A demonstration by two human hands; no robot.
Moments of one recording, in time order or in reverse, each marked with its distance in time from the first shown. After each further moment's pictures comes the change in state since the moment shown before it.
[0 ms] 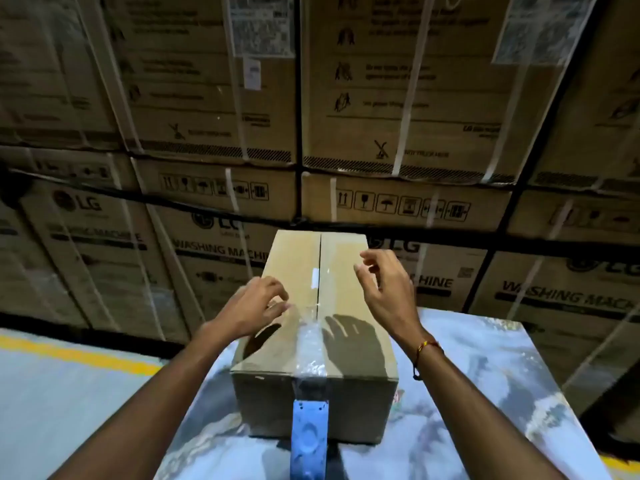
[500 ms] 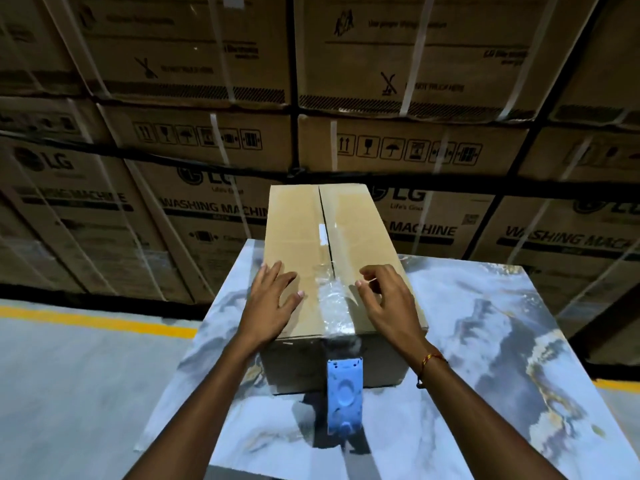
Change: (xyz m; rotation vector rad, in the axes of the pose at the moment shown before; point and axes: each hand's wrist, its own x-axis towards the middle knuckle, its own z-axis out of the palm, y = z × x) left_hand -0.045 0.010 0.073 -0.385 0.128 -0.253; right_hand -0.084 0.020 0.042 -0.010 -0.130 0.177
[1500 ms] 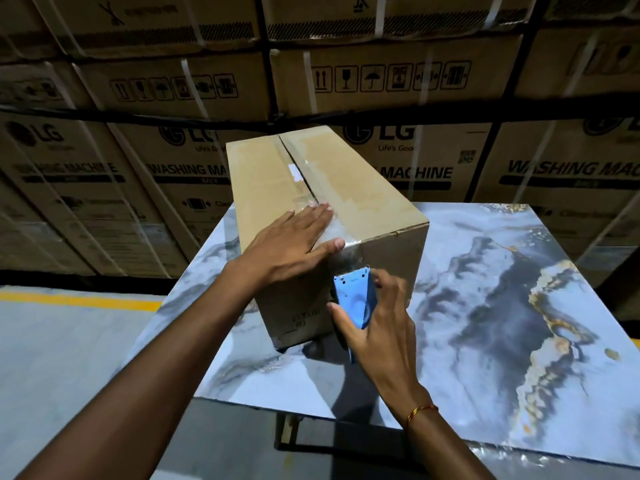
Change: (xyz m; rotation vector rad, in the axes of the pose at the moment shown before) left_hand -0.036 0.078 0.049 0.564 -0.329 0.369; right_hand -0.169 0.053 0.020 -0.035 0.166 0.098
